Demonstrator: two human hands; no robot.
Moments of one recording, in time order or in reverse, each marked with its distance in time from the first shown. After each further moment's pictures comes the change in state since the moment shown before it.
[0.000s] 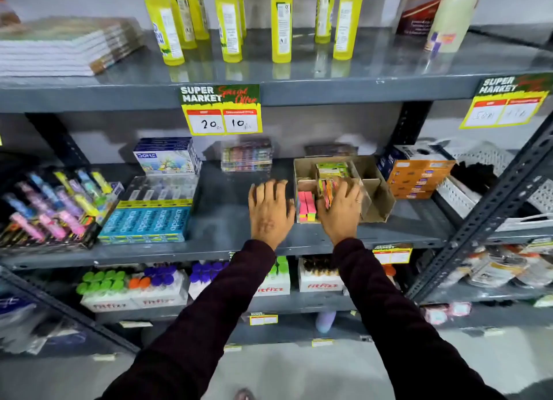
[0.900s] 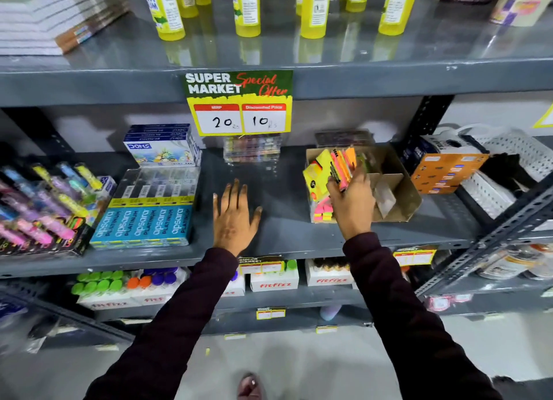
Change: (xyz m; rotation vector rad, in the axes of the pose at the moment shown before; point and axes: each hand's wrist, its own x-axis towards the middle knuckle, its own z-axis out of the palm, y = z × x) left_hand -0.004 -0.119 0.031 0.025 -0.106 -0.066; right_hand 0.024 -0.041 0.000 0.203 -0.022 0.161
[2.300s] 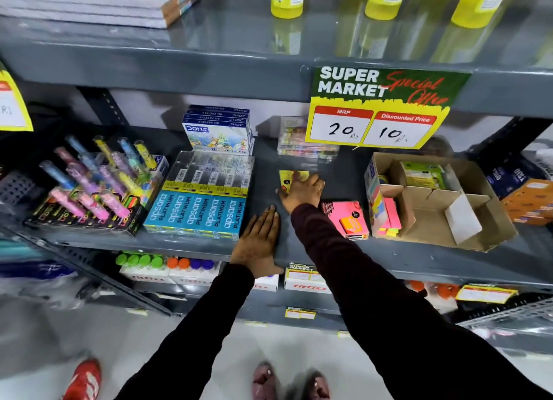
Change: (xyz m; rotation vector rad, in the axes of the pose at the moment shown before) left_hand -0.038 -0.082 0.012 0.094 -0.514 0.108; right_hand -0.006 -0.094 0.218 -0.467 -0.559 -0.160
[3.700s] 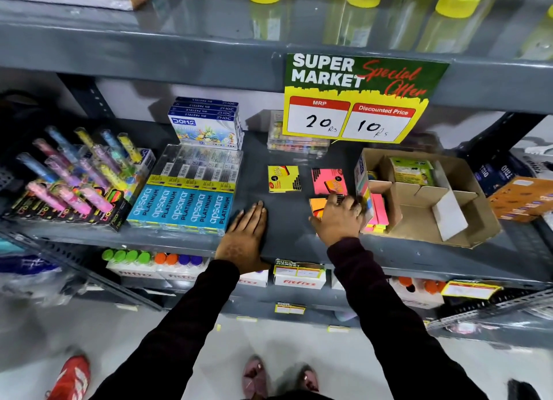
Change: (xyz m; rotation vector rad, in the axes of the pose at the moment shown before) left_hand -0.004 0.001 0.001 0.037 0.059 -0.008; right_hand -0.078 0.081 -0.045 -0.007 -0.006 0.142
